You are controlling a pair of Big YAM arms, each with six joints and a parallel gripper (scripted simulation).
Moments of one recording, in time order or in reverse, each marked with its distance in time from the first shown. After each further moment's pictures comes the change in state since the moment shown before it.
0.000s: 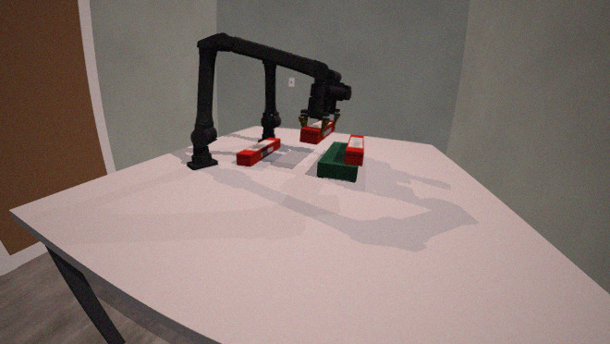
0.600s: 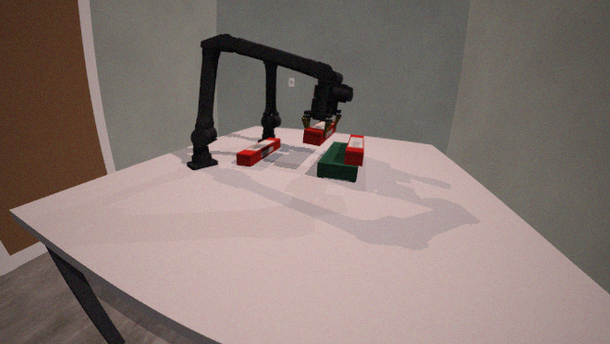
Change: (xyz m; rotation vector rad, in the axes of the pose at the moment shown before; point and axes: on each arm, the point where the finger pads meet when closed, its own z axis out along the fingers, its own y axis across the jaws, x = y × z) left arm 0.004 0.006 0.004 0.012 0.003 -0.017; right arm -0.004 -0.011 0.004 -0.013 0.001 -0.018
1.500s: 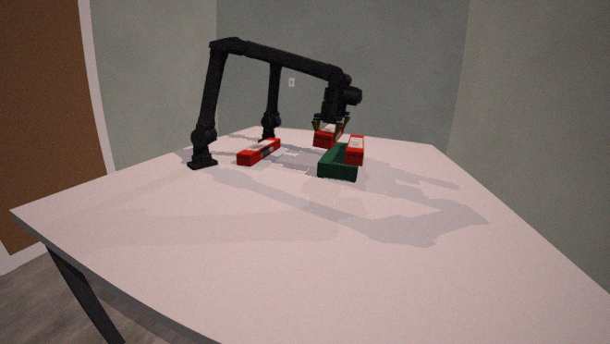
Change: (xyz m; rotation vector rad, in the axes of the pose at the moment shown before) left arm -0.003 0.044 0.002 0.003 0.003 0.009; right arm 0.003 -0.041 0.004 0.001 0.000 0.009
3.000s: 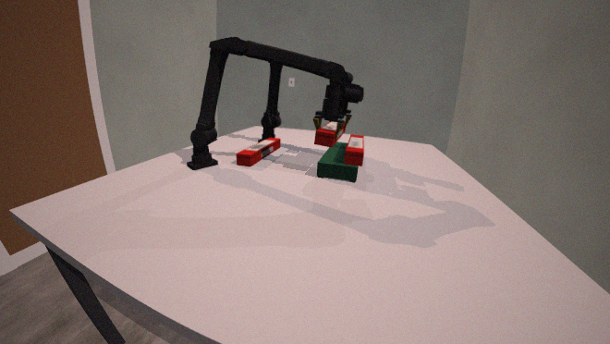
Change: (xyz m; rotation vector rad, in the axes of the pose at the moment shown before) left arm -0.001 0.007 -0.010 -0.006 0.001 0.004; right arm 0.002 -0.006 -0.010 0.006 -0.002 0.005
